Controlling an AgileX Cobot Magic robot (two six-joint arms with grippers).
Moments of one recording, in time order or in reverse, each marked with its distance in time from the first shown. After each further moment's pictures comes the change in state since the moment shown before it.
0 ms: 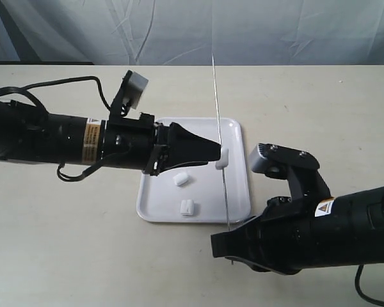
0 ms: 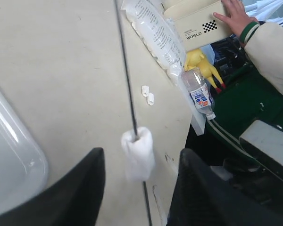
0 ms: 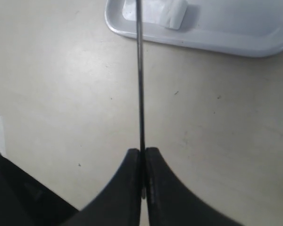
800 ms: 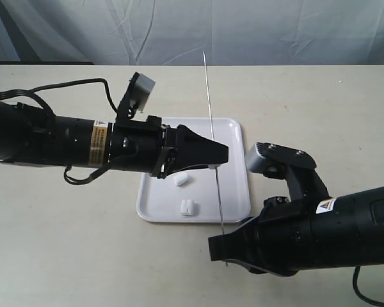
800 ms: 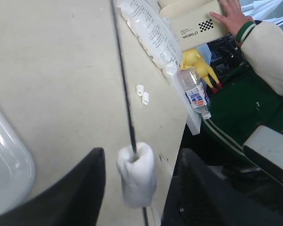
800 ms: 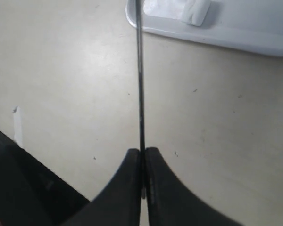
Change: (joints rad) left arm -0.036 0.000 0.000 -0.032 0.010 0.000; right arm 0.000 -0.013 0.000 0.120 0.024 -0.136
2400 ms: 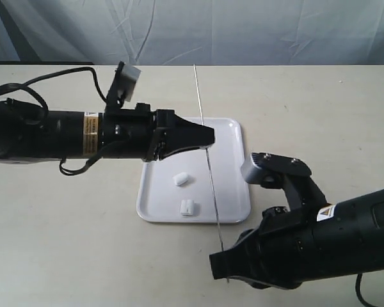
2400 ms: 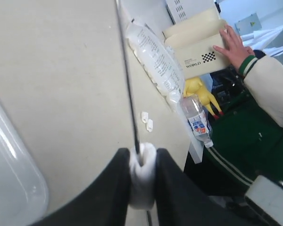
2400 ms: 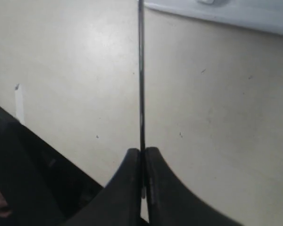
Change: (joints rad) left arm 0.049 0.000 0.000 -0.078 0.003 0.016; right arm 0.000 -0.002 0.000 -0.009 0.096 -0.024
